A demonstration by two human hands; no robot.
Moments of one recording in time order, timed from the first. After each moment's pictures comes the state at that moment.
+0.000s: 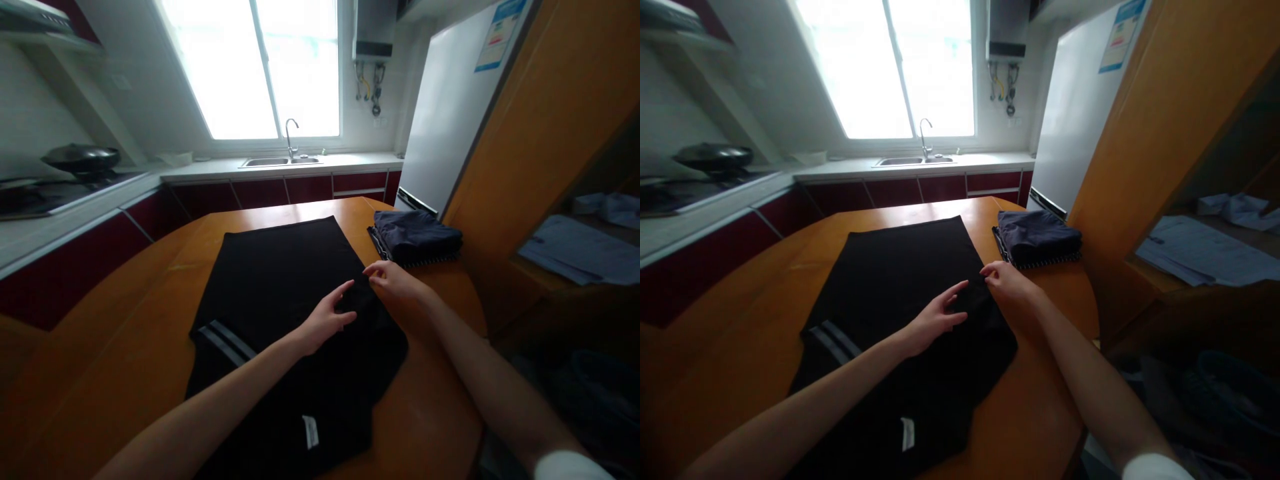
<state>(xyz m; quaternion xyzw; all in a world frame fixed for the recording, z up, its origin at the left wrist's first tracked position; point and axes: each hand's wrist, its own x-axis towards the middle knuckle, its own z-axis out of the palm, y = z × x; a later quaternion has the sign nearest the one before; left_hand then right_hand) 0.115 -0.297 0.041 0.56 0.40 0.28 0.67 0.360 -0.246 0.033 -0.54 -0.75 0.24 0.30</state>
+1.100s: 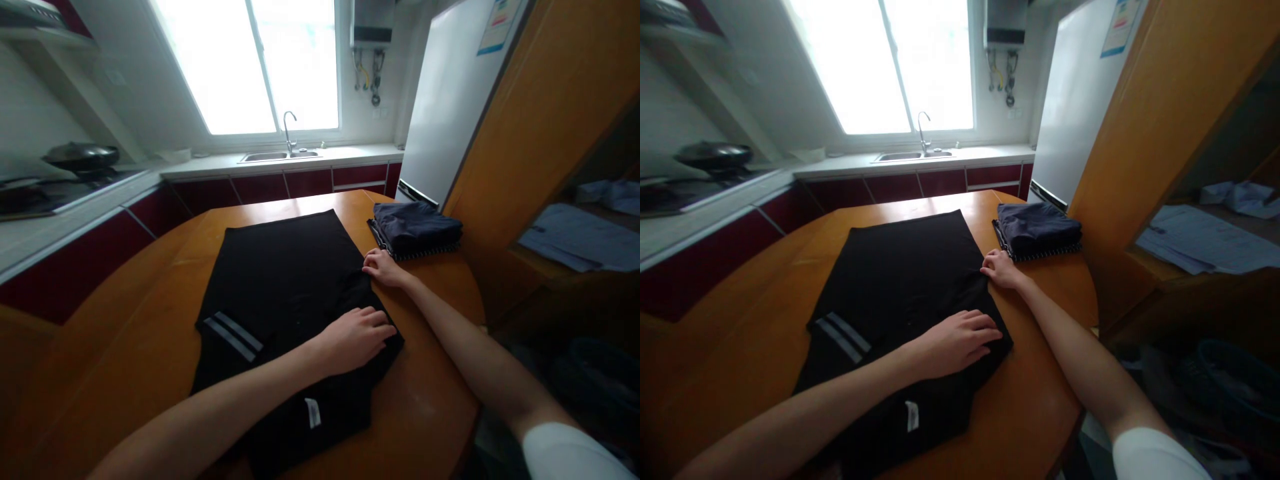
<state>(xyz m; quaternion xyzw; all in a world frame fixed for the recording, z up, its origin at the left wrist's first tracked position) 0.133 -0.343 0.063 0.99 0.10 0.10 0.08 0.360 -0.213 -0.008 -0.56 -0.77 0.13 0.28</state>
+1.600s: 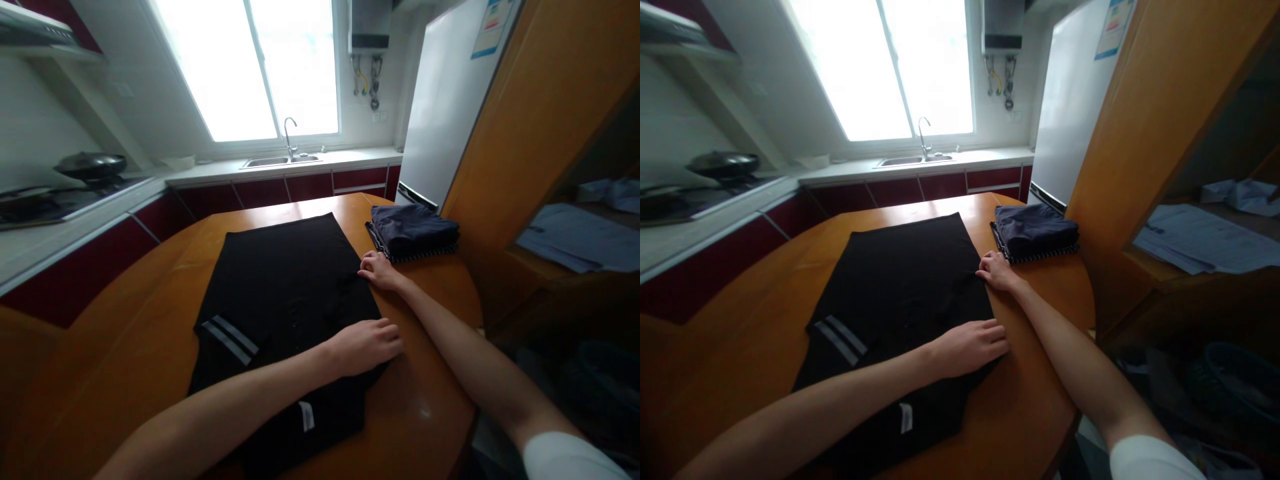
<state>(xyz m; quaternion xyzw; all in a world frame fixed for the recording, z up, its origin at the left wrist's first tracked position) 0.170 -0.345 0.046 1.00 -0.01 0.08 -0.01 0.356 -0.213 -0.009 -0.57 -0.76 0.12 0.28</state>
